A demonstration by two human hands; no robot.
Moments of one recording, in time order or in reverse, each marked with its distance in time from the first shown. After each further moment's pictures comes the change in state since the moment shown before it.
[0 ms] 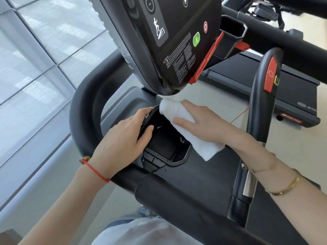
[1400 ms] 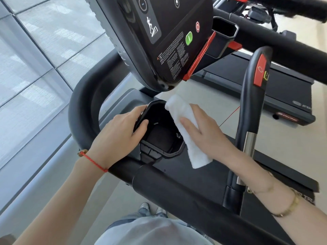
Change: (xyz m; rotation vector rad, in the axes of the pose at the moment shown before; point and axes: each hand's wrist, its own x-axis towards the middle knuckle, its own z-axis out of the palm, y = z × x) left_hand 0.002 -0.007 0.003 0.041 0.035 0.046; right_hand -0.042 0.013 0.035 0.203 0.320 0.008
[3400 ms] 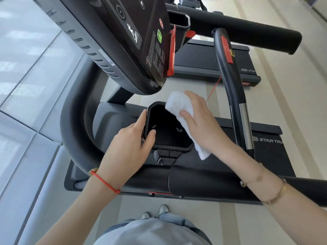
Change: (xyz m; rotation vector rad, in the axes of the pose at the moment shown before) left_hand 0.007 -0.021 -0.019 -0.184 -0.208 0.154; right_hand -0.009 -0.061 0.034 -0.077 0.324 0.343
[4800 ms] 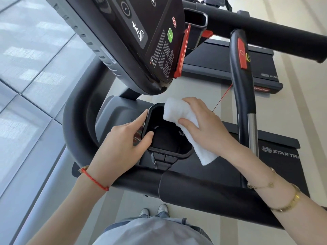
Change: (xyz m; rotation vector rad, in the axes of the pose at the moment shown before) left_hand 0.001 -0.008 0.003 -0.020 0.082 -0.072; right_hand 0.022 0.025 -0.010 -0.058 -0.106 -0.237
